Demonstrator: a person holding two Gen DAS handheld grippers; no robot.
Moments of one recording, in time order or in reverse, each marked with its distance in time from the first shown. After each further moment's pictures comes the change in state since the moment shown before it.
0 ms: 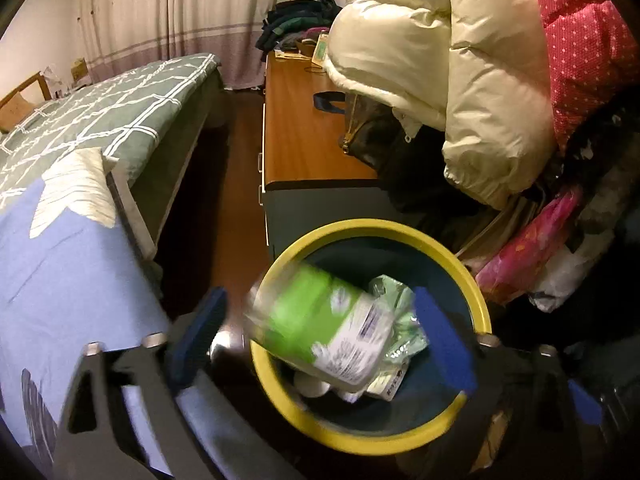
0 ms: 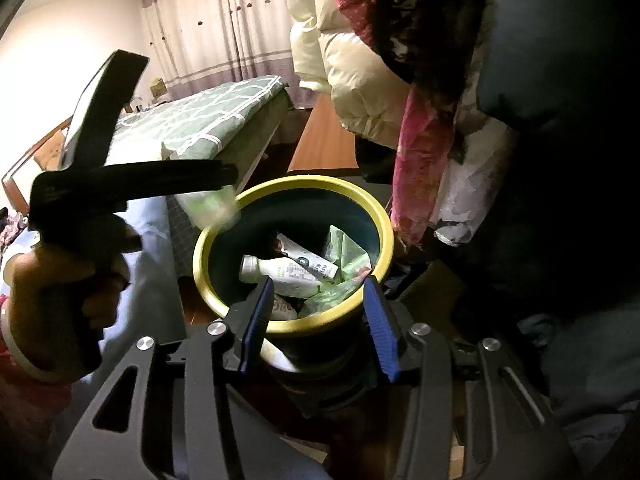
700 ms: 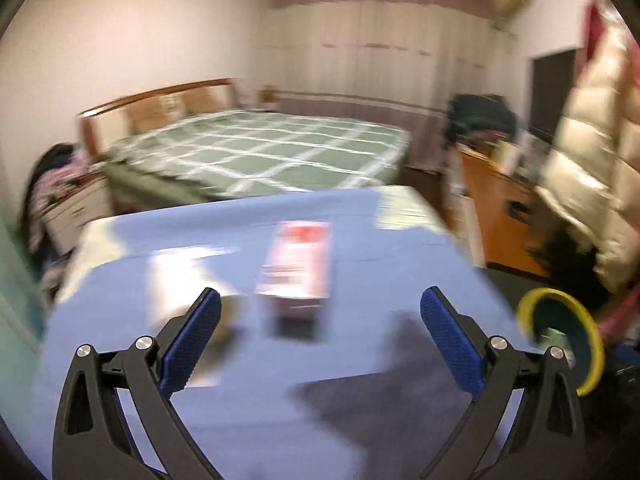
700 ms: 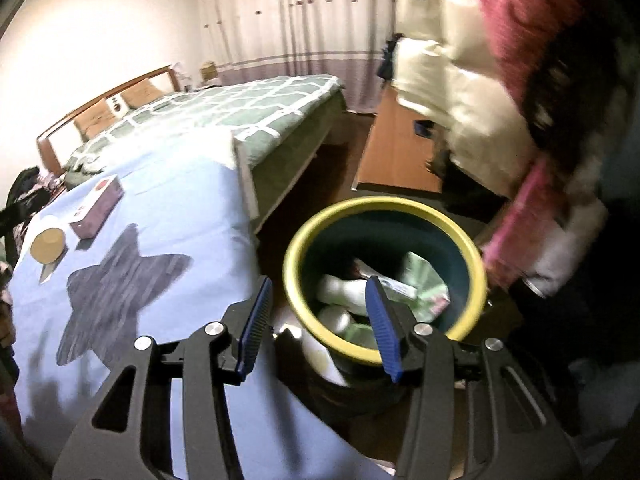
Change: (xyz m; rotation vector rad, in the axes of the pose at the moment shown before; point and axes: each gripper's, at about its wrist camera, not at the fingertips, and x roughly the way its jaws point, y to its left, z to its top) left arm -0.233 0.239 -0.139 -0.376 -0.291 0.562; right arm 0.004 0.105 0.024 -0.177 0.005 0.148
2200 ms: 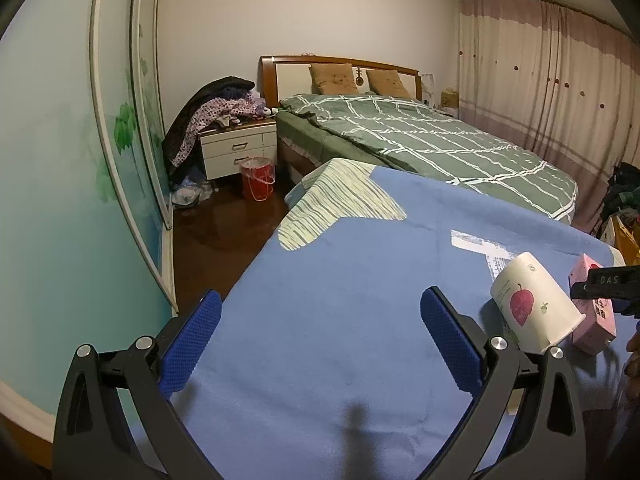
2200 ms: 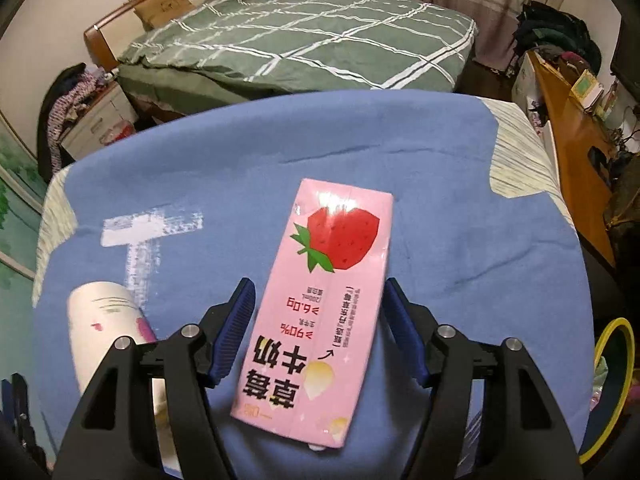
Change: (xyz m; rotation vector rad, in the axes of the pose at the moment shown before) left arm 0.026 0.225 -0.054 -0.346 0.039 0.479; right arm 0.213 0.352 0.112 -0.235 0.374 0.136
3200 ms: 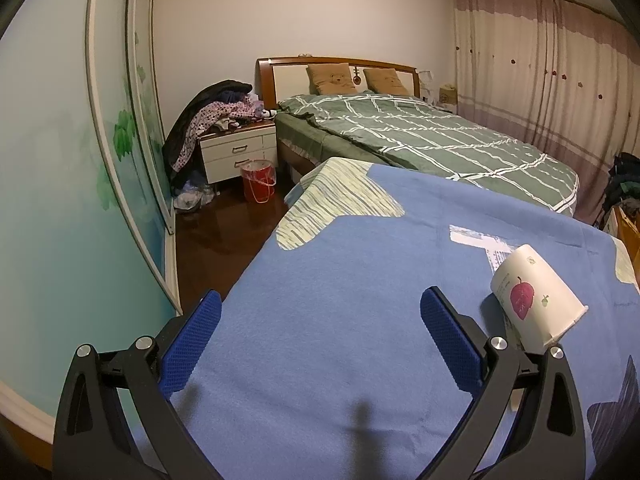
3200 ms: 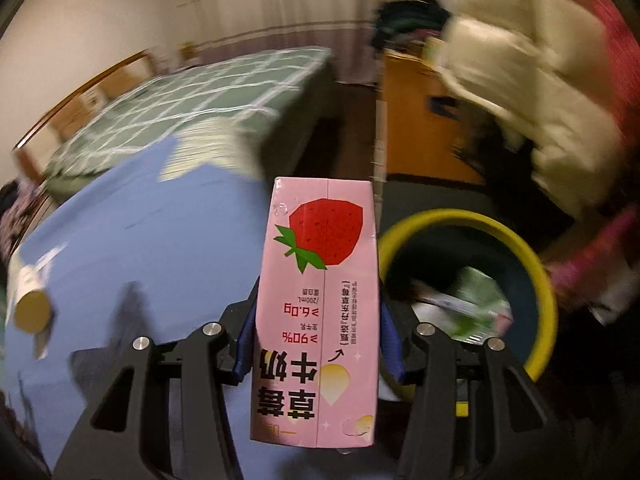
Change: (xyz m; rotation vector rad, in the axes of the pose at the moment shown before) left arm -0.004 -0.001 -0.001 0.026 -0.005 0.012; right arm -0.127 -0.269 -0.166 0.403 -0.253 -0.224
